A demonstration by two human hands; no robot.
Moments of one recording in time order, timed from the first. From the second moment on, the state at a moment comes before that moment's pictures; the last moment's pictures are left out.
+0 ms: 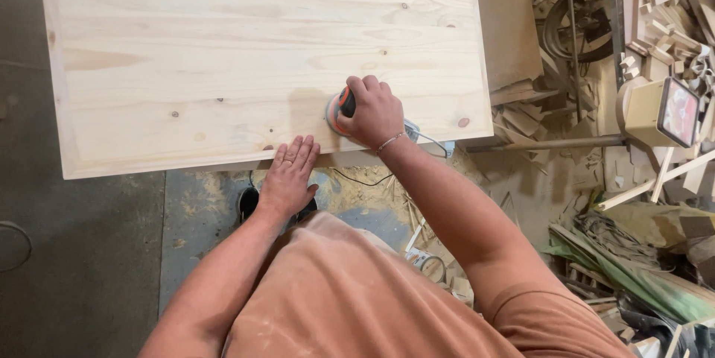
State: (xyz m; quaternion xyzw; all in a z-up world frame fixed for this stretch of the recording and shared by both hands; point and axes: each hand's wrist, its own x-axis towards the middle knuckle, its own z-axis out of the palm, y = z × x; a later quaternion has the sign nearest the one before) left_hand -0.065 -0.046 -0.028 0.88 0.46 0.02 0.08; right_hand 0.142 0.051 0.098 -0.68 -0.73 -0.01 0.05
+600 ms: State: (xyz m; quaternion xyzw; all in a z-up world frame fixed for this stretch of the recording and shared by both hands) left_hand -0.068 -0.048 -0.030 0.88 0.47 0.02 0.05; right_hand 0.294 0.020 0.113 -0.80 -0.59 0.04 -0.05
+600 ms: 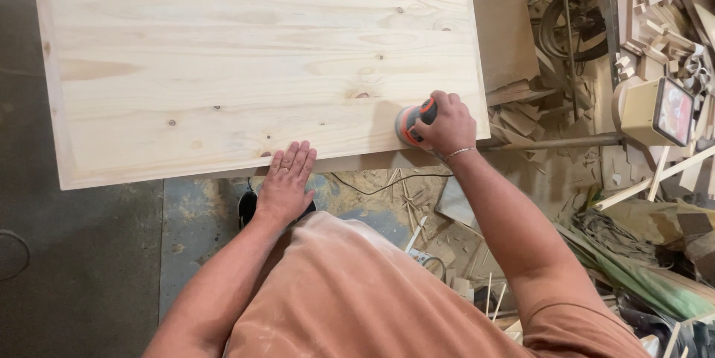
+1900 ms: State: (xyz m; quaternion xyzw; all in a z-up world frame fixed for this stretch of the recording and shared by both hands) left_hand -0.062 -0.020 -0.033 0.85 0.52 0.02 0.08; right_hand 0.182 0.037 0.098 -0.65 -0.75 0.00 0.06
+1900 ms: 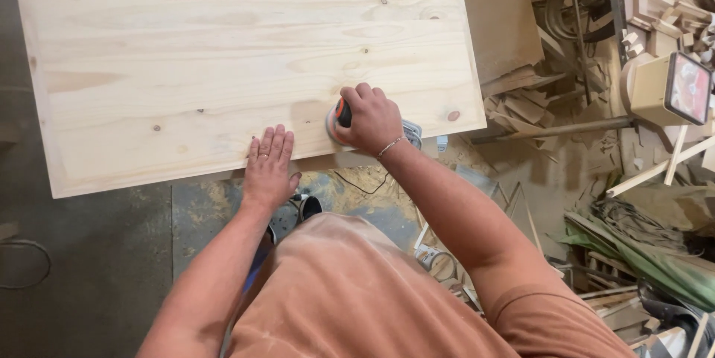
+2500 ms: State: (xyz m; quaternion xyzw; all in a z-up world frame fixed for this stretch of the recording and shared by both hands) left_hand -0.088 -0.034 -0.014 0.82 0.56 -0.01 0.08; right_hand 0.149 0.071 0.088 -0.62 -0.78 -0.01 0.07
